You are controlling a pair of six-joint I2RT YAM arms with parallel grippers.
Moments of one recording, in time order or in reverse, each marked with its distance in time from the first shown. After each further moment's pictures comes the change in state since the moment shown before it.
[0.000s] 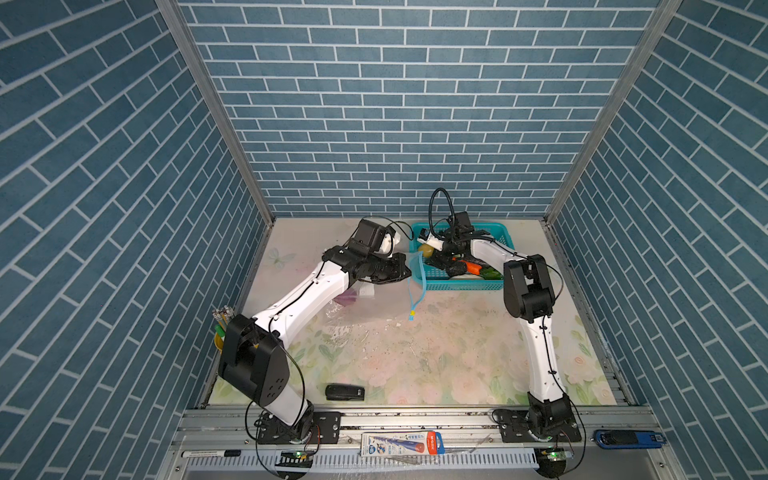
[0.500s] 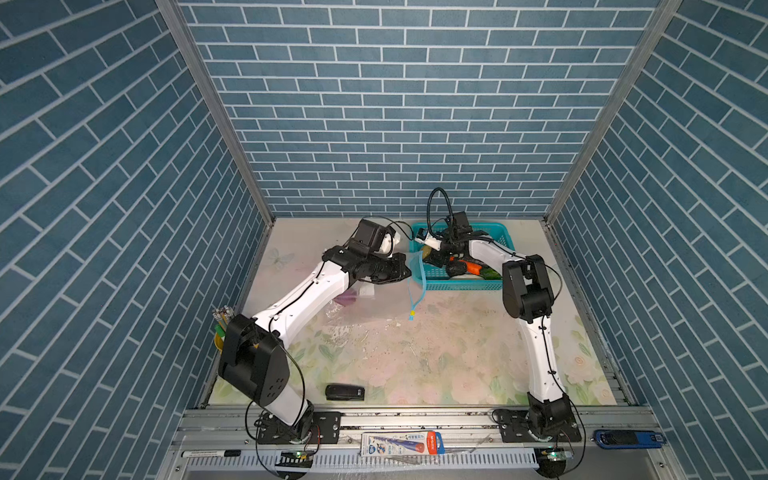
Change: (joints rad) left arm 0.000 0.000 0.000 0.000 0.000 0.000; right arm 0.002 0.000 0.000 0.019 -0.011 0.003
